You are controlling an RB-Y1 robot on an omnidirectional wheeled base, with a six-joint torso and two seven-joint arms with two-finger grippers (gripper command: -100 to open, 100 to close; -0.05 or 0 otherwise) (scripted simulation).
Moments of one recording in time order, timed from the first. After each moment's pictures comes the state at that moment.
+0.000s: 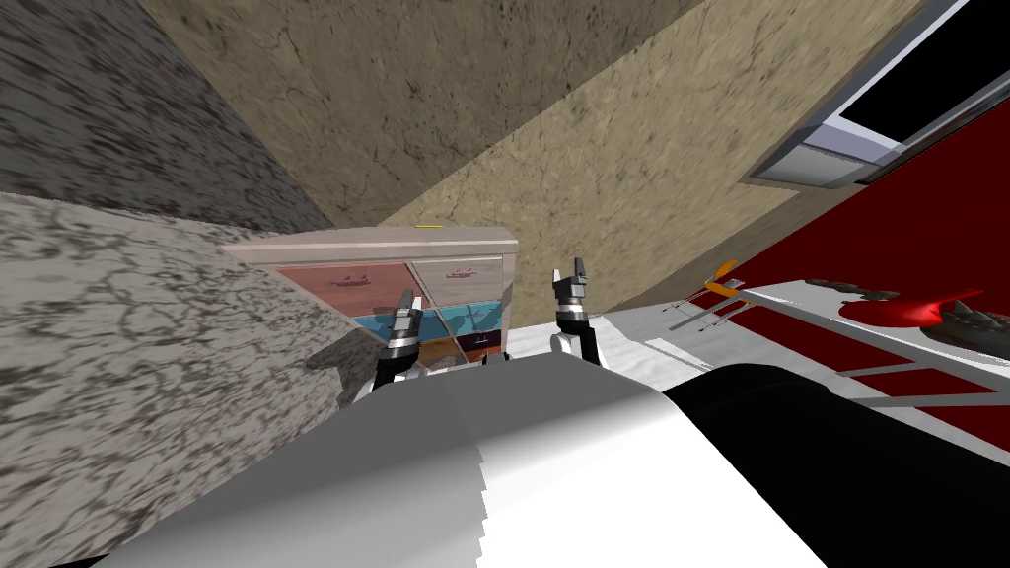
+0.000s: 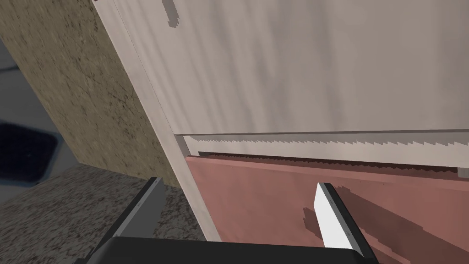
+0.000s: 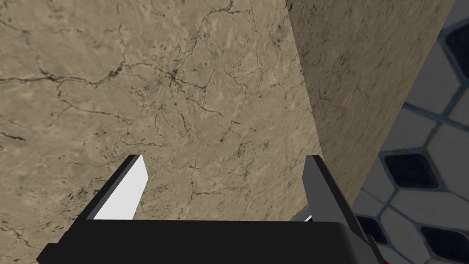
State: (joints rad) left arm 0.45 0.15 0.00 -1.98 -0.08 -0.57 -0.09; right arm 0.46 -0.01 0.00 -2.27 -0.12 -0.39 -0.08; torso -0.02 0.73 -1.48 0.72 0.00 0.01
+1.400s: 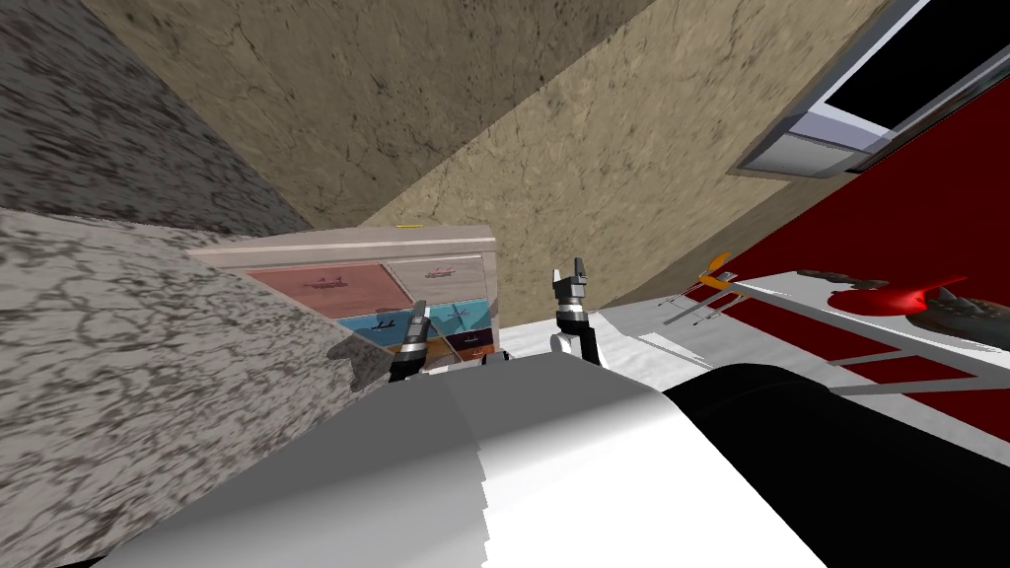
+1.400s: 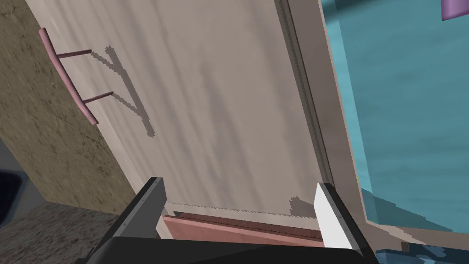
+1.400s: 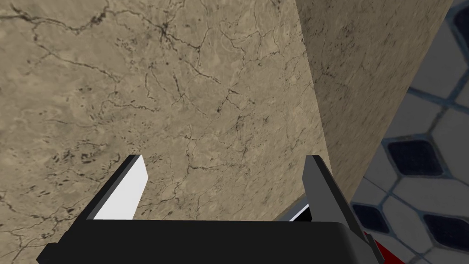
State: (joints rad) left arm 0.42 0.15 -0.02 -1.79 -0.09 -0.61 -0.11; right arm 0.46 -0.01 0.00 -2.27 -0.12 -0.39 -0.08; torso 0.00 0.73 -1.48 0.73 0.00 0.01
